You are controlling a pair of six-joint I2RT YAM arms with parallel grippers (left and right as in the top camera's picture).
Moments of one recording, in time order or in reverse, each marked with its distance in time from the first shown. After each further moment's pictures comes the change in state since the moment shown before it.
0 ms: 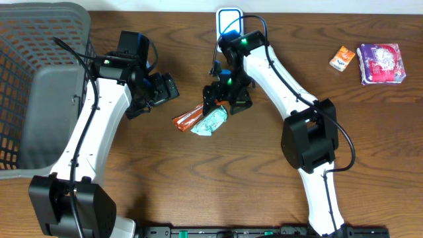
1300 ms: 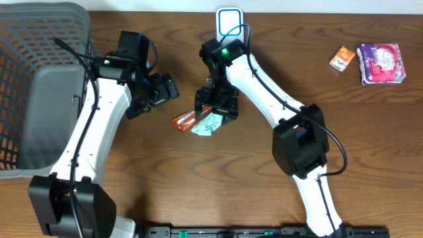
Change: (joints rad) left arm 0.000 0.000 0.000 0.000 0.000 0.000; right arm 0.107 -0.002 -0.002 0.031 0.098 0.479
